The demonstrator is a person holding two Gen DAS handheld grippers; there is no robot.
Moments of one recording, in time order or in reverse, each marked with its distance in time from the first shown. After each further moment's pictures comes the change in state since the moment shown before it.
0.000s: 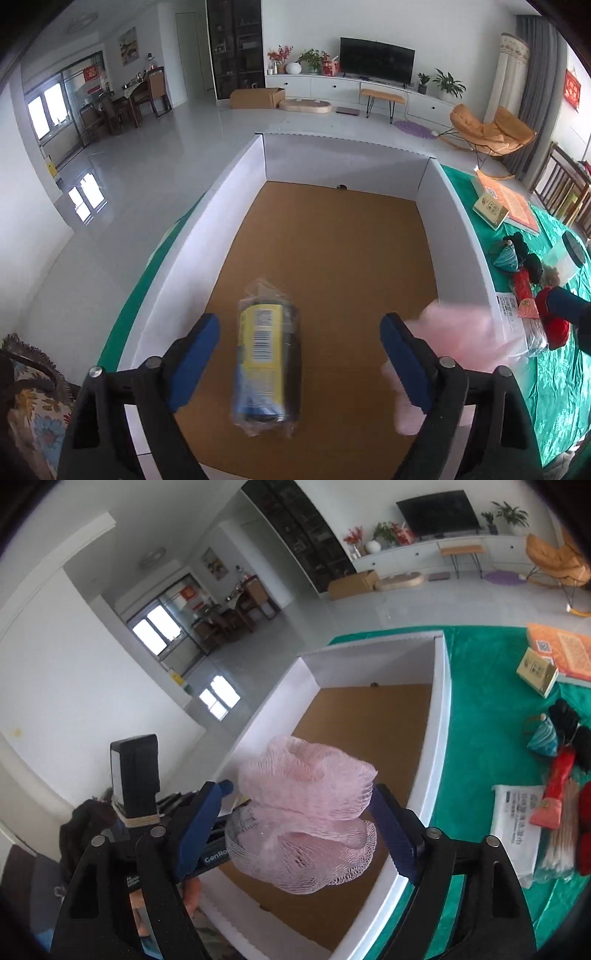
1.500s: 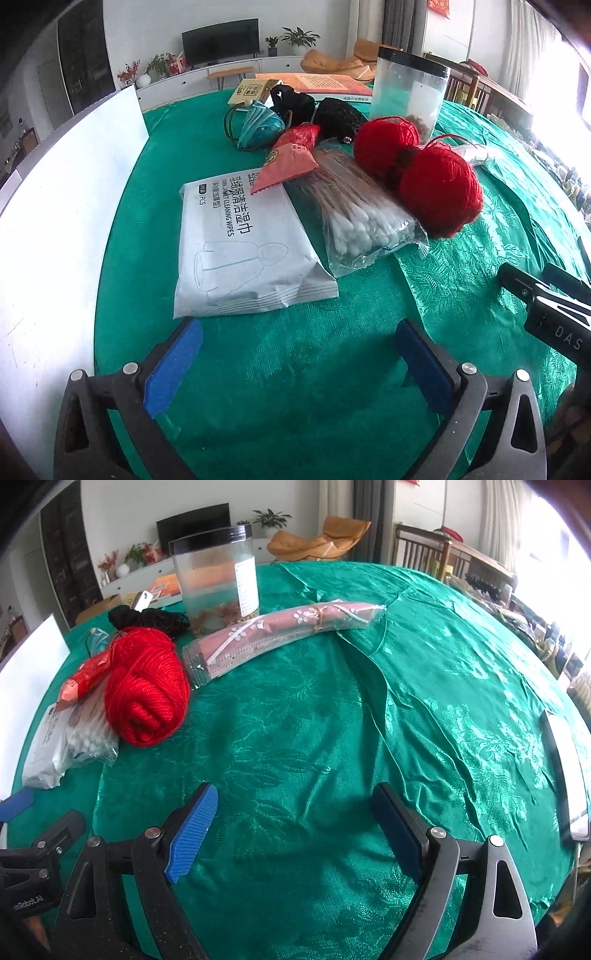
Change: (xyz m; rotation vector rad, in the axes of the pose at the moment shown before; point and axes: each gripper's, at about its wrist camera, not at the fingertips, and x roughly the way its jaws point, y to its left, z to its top) left arm 0.067 -0.296 -0.133 0.407 0.062 -0.315; right arm -0.141 -0.242 -0.176 0.321 -0.125 -0.966
